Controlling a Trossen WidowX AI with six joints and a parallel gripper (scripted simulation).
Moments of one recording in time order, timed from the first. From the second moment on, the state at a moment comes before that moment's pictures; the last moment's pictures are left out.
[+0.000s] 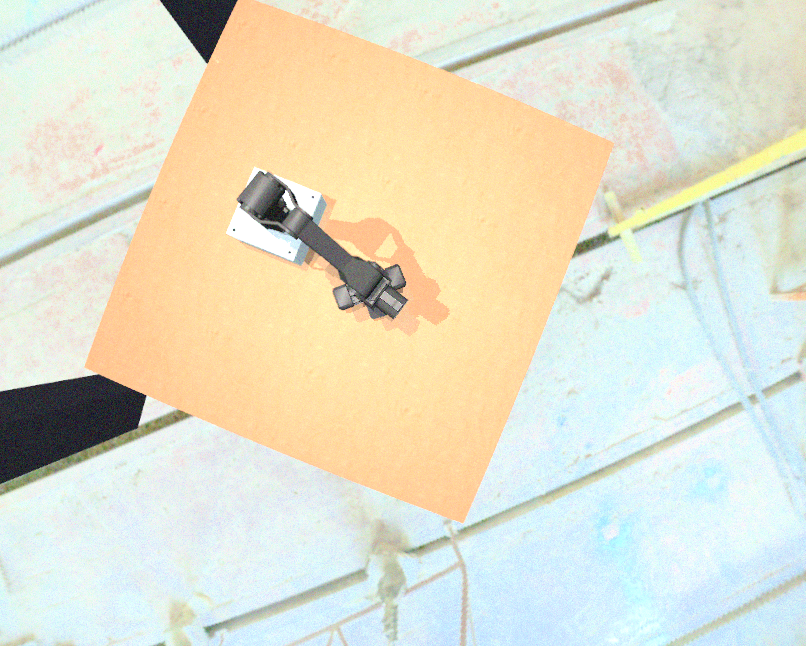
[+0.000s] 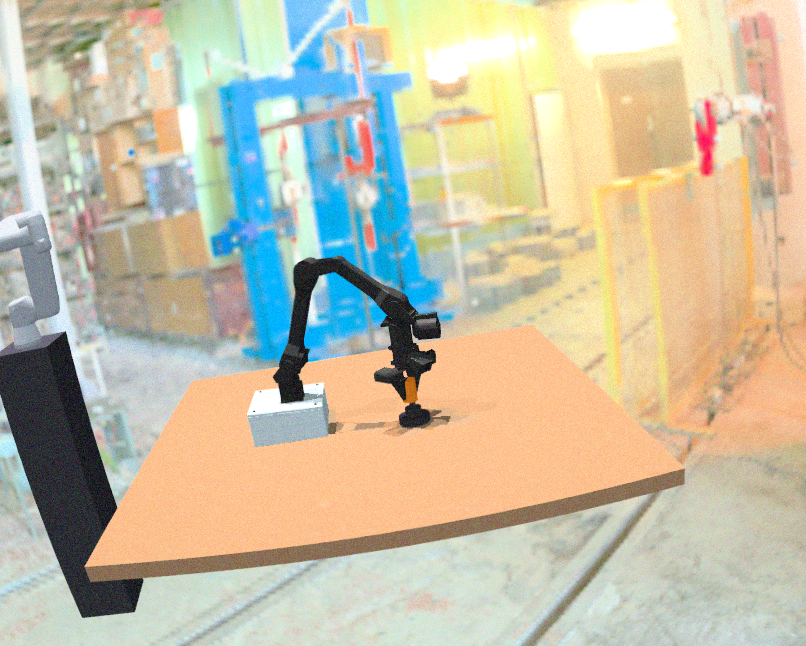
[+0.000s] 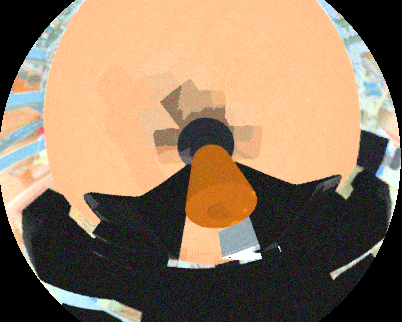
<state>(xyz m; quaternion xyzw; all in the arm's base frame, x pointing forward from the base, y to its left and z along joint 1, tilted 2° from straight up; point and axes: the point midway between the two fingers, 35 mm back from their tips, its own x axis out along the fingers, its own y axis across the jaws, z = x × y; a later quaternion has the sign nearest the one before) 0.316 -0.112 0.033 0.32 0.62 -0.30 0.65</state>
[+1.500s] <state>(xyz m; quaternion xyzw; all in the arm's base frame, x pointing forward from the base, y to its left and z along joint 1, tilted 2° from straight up) 0.323 -0.115 0.035 0.34 0.61 -0.32 0.64</state>
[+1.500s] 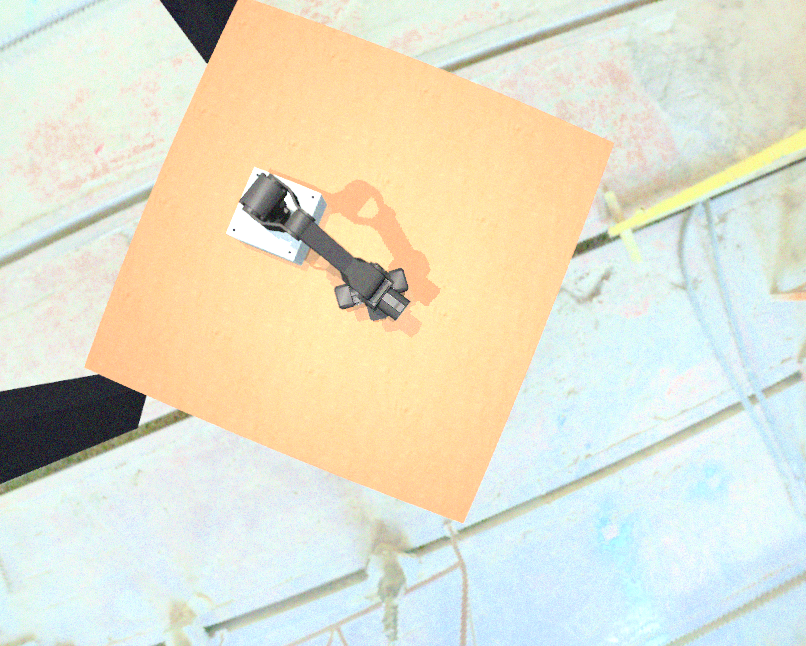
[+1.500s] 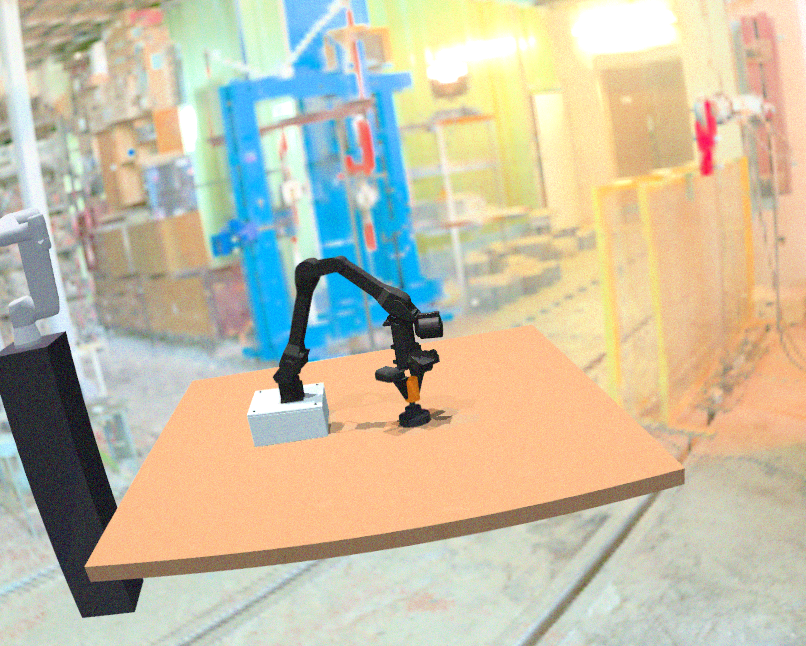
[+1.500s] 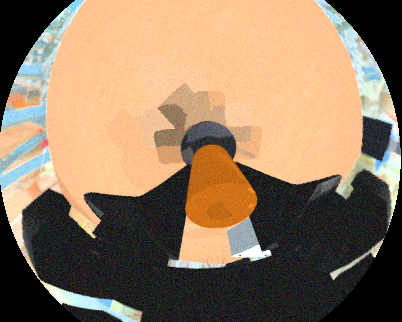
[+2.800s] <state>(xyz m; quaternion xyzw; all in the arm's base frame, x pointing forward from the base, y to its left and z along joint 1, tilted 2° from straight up) 0.321 -0.114 0.031 0.35 0.60 -0.33 0.64</state>
